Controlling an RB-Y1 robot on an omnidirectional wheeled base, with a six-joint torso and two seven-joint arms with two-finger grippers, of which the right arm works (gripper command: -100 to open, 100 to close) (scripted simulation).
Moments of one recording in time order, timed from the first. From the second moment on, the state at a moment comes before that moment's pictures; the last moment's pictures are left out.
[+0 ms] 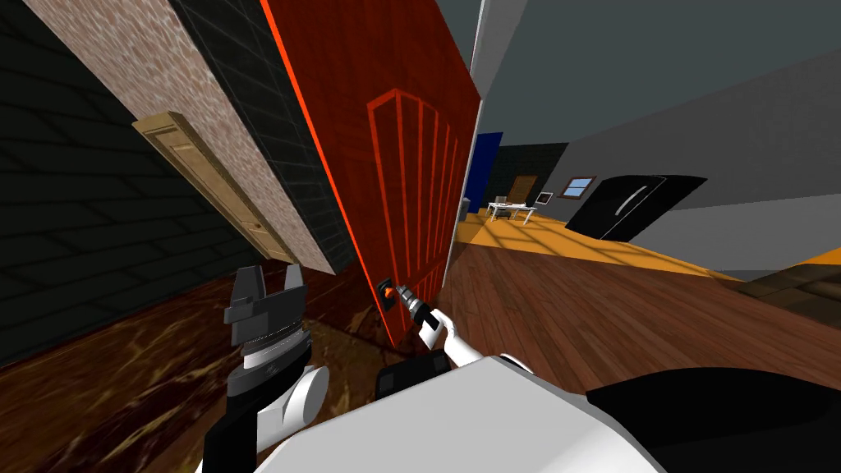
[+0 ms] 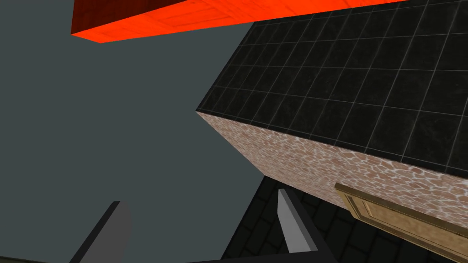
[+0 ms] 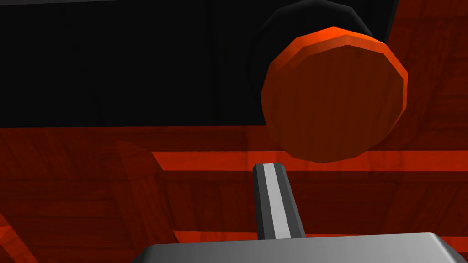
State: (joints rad) arm -0.15 -0.06 0.55 -1.14 0.04 -0.33 -0.12
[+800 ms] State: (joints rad) arm -0.13 -0.05 0.57 -1.19 0.04 -0.31 -0.14
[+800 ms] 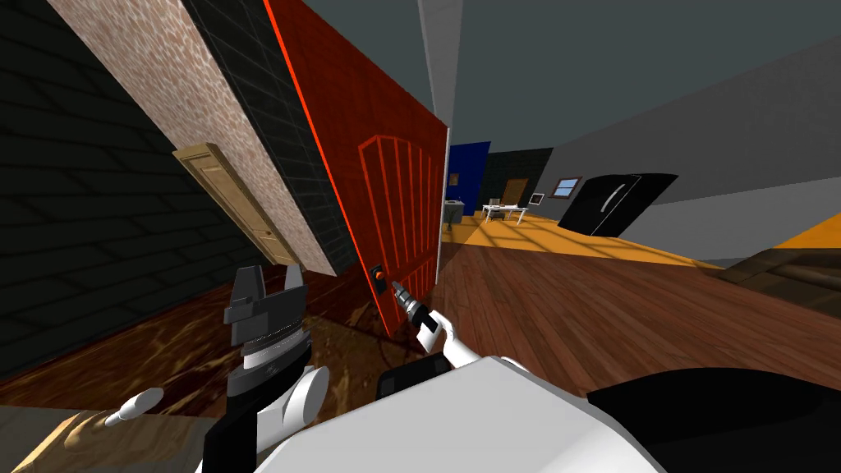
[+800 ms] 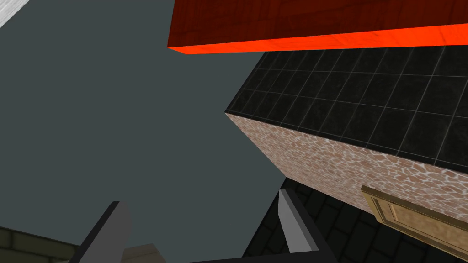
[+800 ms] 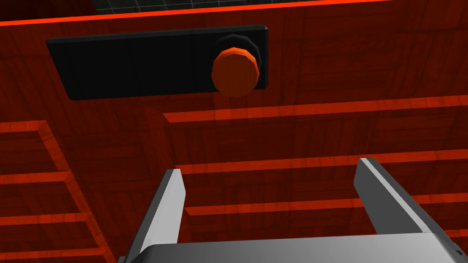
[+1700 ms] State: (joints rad) arm -0.14 -0.04 0.55 -1.16 0.04 -0.33 -0.13
